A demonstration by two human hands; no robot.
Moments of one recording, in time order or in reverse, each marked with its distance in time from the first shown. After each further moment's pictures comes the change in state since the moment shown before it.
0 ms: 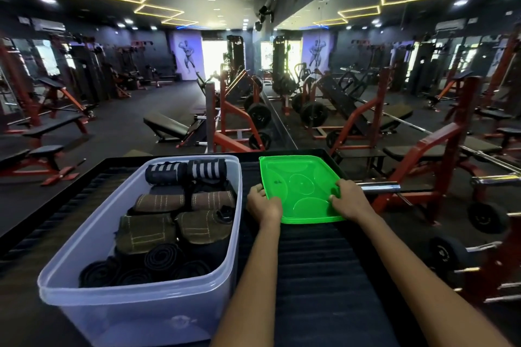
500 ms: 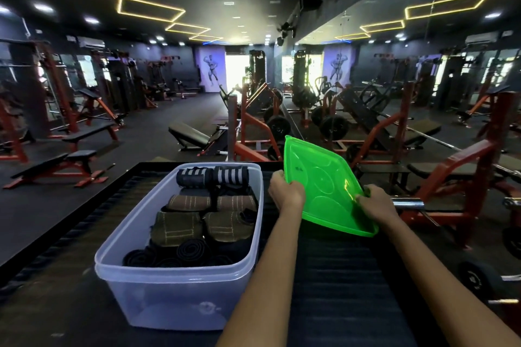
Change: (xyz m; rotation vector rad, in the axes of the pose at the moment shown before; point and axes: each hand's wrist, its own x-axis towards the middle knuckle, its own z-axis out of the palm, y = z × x) left_hand -0.024 0.055 -0.012 0.025 -0.060 0.115; right_hand 0.004 0.002 -0.019 0.226 0.093 0.096
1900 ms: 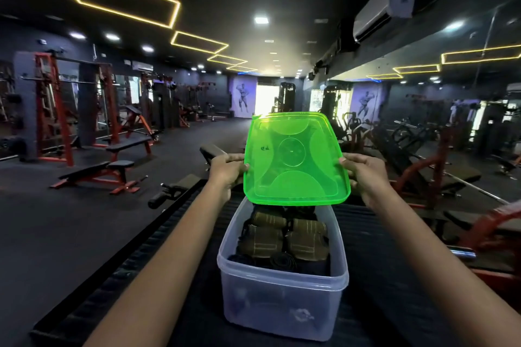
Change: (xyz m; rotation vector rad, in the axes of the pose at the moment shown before) left_hand 0.058 0.080 -0.267 -0.242 -0.071 0.117; right_hand -0.081 -0.238 -0.008 0.942 -0.159 -0.127
